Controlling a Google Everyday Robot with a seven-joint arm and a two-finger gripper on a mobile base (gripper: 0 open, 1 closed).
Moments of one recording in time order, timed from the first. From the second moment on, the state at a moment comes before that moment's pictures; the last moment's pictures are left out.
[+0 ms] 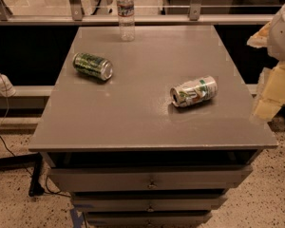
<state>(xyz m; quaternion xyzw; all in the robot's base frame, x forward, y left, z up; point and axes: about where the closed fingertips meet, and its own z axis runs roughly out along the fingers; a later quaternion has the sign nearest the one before) 0.438 -0.217 0.976 -0.60 0.78 -0.03 0.16</state>
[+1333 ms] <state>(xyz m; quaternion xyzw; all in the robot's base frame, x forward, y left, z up) 0.513 -0.099 0.961 -0.62 0.75 -0.01 0.22</state>
